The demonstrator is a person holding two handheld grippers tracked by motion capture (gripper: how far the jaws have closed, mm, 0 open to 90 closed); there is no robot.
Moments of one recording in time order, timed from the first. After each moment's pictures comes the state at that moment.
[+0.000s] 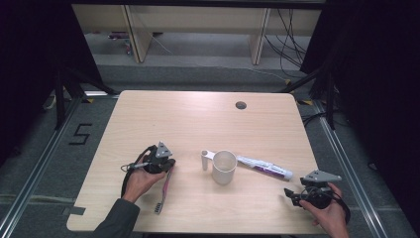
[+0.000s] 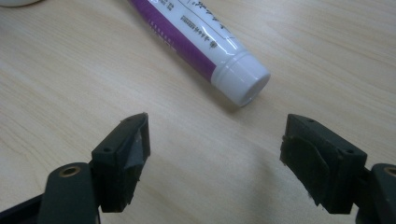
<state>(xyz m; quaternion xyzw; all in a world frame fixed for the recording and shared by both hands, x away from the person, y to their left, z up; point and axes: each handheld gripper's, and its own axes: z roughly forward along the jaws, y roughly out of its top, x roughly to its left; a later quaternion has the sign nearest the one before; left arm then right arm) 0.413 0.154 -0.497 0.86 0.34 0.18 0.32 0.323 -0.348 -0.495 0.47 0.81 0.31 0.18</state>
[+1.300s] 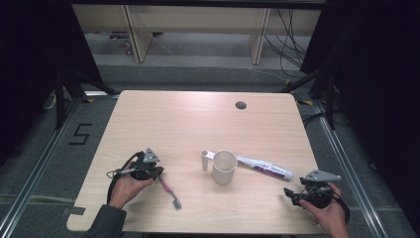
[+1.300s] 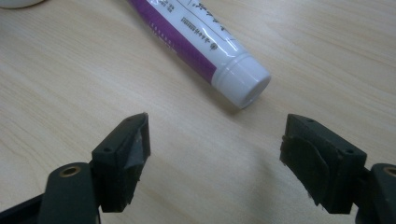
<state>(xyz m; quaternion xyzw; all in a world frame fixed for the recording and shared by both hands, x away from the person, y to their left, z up) 0.387 0.187 -0.498 0.87 0.37 0.16 0.30 0.326 -0.348 -0.495 0.46 0.81 0.32 0.19</state>
